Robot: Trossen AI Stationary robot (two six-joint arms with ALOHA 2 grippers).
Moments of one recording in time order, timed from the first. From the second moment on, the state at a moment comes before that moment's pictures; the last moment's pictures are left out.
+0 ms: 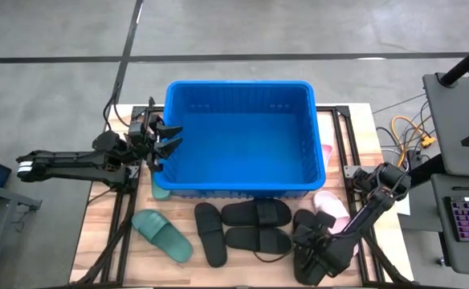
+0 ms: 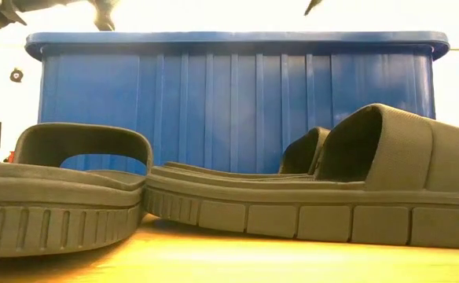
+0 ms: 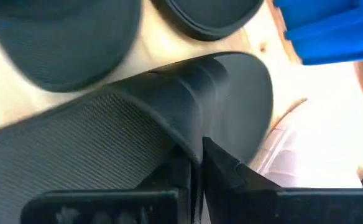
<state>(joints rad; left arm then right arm) 0.11 0.60 0.43 0.59 -0.11 -0.25 0.88 1.88 1.38 -1.26 0.27 1.35</state>
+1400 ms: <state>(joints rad) 0.11 0.58 0.43 0.60 -0.08 -0.26 0.76 1.89 2.13 -1.57 0.90 0.96</state>
